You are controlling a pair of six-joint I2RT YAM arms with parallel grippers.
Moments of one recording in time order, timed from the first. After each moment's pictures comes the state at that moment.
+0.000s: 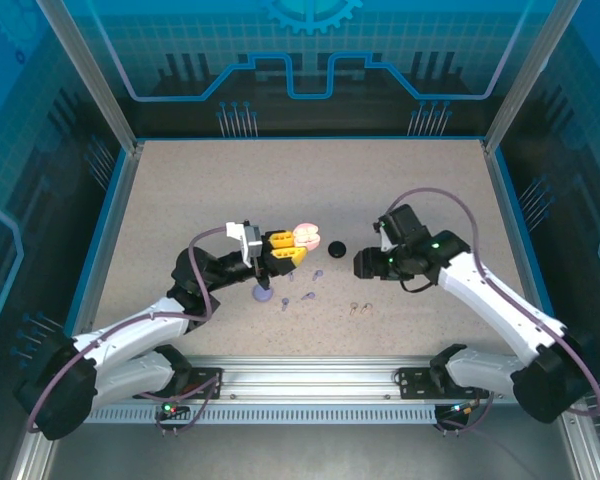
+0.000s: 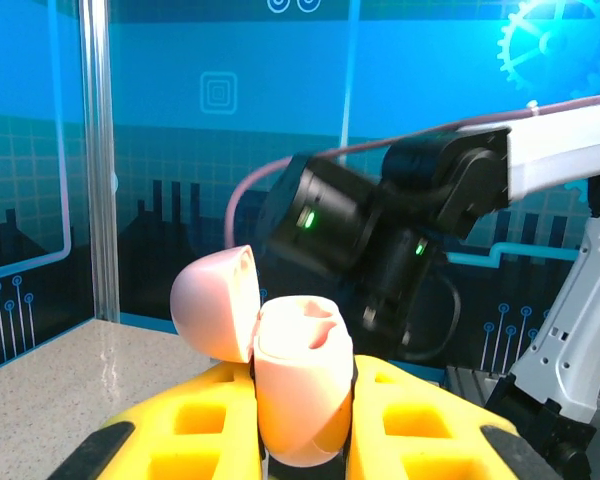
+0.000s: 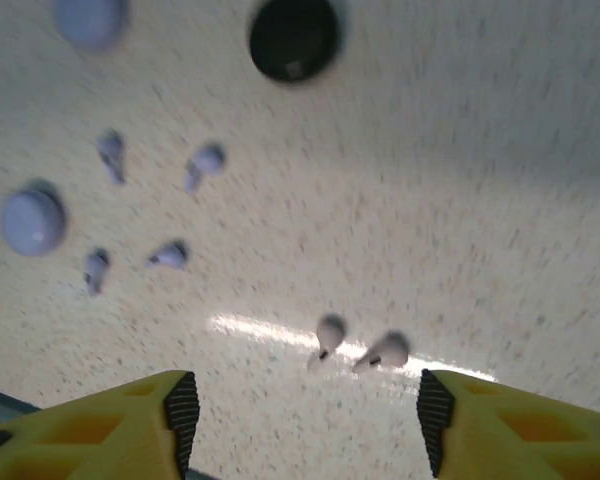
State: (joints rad) left arm -0.63 1.04 0.45 0.92 0.59 -0.24; right arm 0.53 1.20 0.95 -0.89 -0.14 0.55
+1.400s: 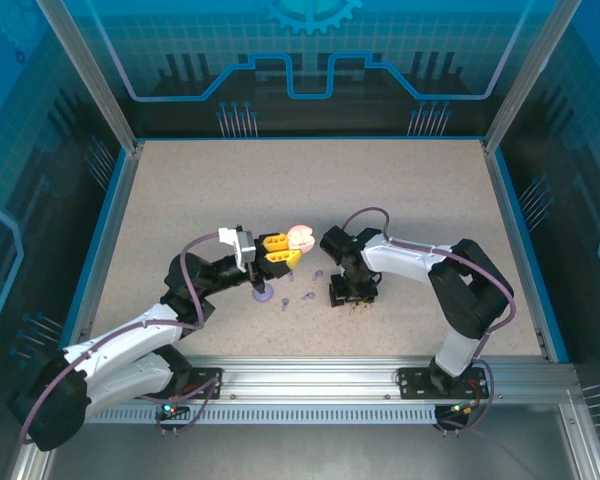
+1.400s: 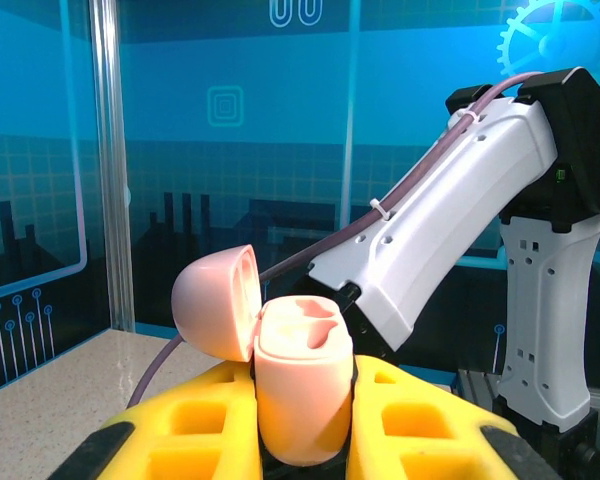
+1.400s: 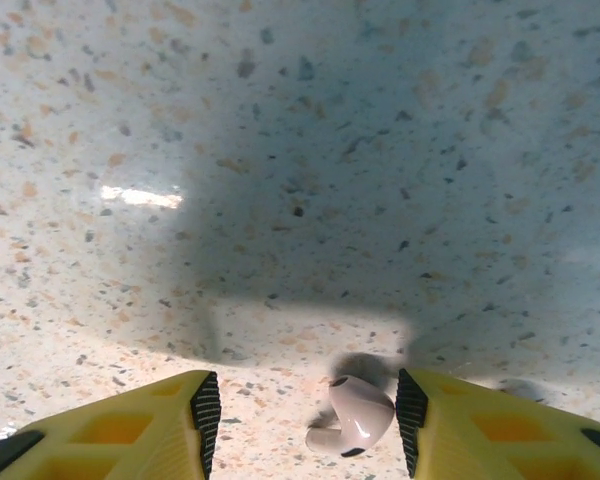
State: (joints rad) left arm -0.63 0.97 0.42 0.89 0.57 -0.21; right arm 0.72 1.74 1.05 -0.89 -0.12 0.62
